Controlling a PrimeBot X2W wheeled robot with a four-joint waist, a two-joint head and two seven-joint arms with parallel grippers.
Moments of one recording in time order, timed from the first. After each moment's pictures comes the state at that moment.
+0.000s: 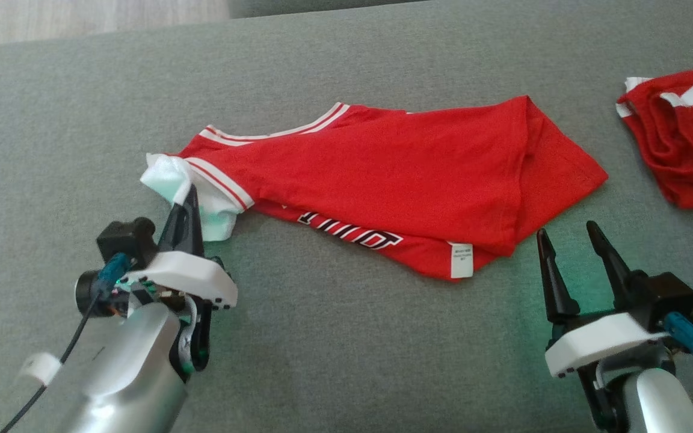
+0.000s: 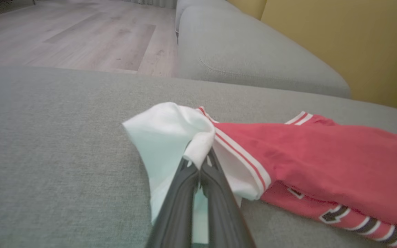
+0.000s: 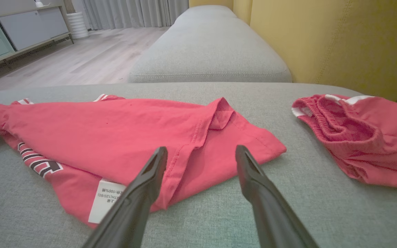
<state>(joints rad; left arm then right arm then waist) -0.49 0.23 -0.57 0.60 -0.71 0.18 -0.18 -0.02 -0.05 0.03 0.08 0.05 0.13 -0.05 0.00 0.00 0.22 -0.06</state>
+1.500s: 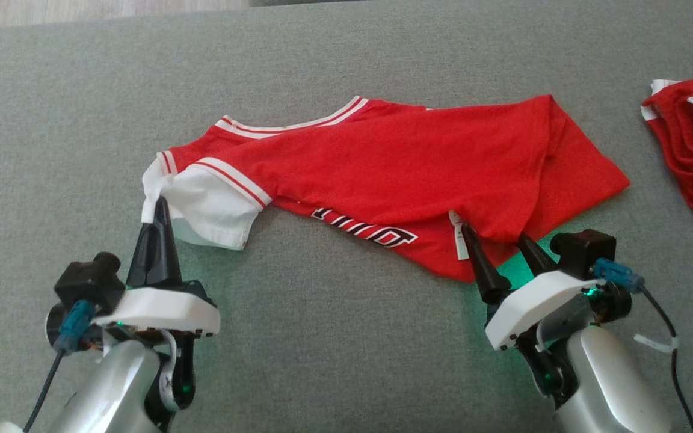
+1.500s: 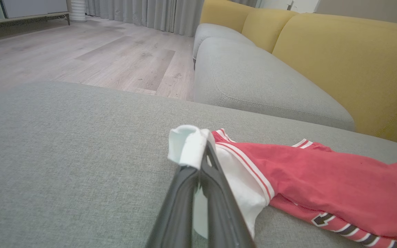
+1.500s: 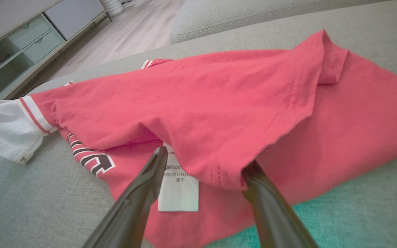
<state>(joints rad) -0.28 0.33 -0.51 0.18 -0.73 0.31 -0.21 -0.21 -0.05 0.22 0.34 0.30 0.13 0.07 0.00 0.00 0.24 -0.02</state>
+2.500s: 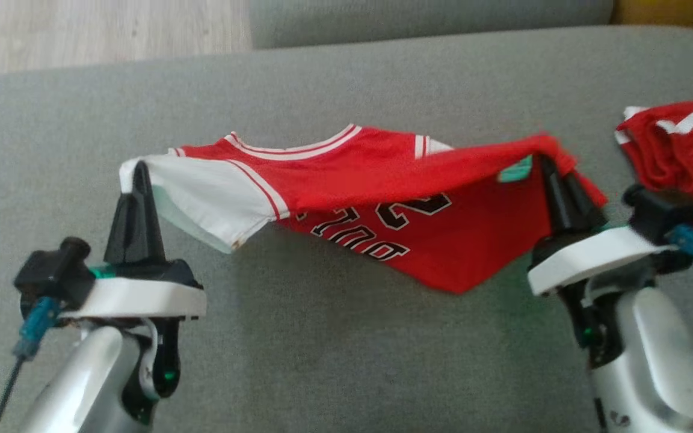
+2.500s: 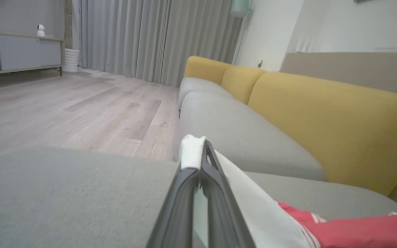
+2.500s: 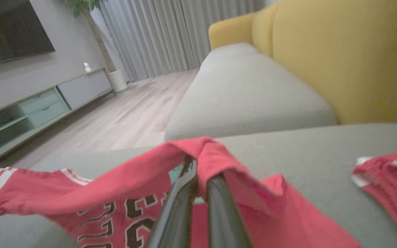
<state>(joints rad) -0.28 0.39 -0.48 0.02 -0.72 0.31 -0.22 -0.25 -0.05 0.09 0.18 0.27 0.13 0.03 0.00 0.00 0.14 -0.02</state>
